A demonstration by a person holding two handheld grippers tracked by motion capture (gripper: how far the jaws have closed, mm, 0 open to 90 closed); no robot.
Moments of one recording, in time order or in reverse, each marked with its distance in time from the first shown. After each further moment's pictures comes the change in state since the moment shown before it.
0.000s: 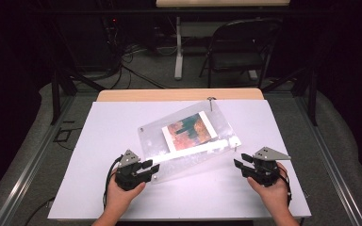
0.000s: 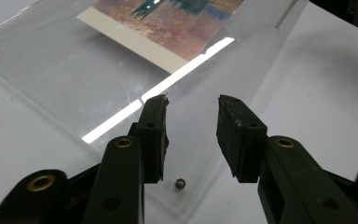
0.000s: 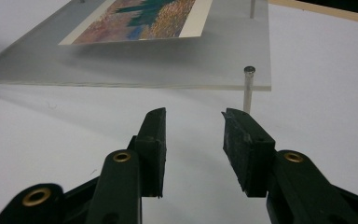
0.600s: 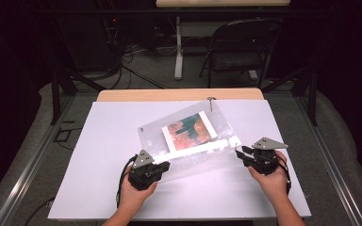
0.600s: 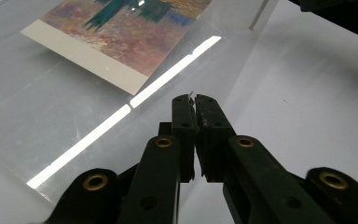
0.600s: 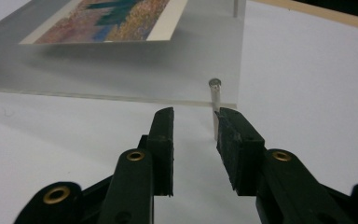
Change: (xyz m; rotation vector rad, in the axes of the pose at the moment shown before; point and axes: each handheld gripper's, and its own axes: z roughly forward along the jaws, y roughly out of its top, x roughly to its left) left arm -0.024 0.004 0.022 0.006 -0.045 0.051; right arm -0.023 0.009 0.019 0.028 -0.025 -0.005
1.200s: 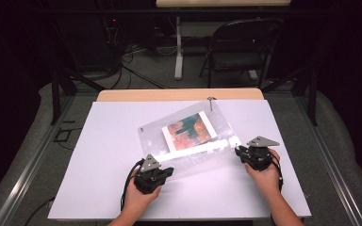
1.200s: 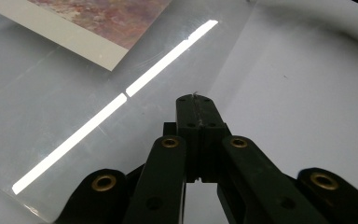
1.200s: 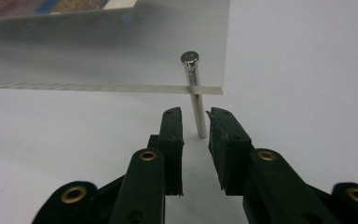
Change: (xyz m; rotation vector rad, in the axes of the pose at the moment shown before) left arm -0.007 -0.013 0.017 0.063 -0.022 0.021; right arm -0.010 -0.012 0.036 0.045 -0.053 0.017
